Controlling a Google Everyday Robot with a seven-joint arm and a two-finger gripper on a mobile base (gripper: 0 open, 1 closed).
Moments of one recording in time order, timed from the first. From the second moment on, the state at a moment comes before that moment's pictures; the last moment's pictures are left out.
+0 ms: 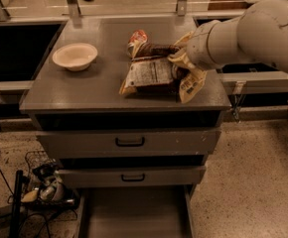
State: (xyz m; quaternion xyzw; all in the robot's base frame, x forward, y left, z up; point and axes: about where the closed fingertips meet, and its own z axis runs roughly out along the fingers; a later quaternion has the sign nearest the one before) arm 0.629 -0.097 0.941 -0.55 0.68 -0.05 0.49
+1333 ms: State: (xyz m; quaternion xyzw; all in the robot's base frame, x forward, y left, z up) arm 0.627 -0.088 0.918 -0.56 0.68 -0.04 0.47
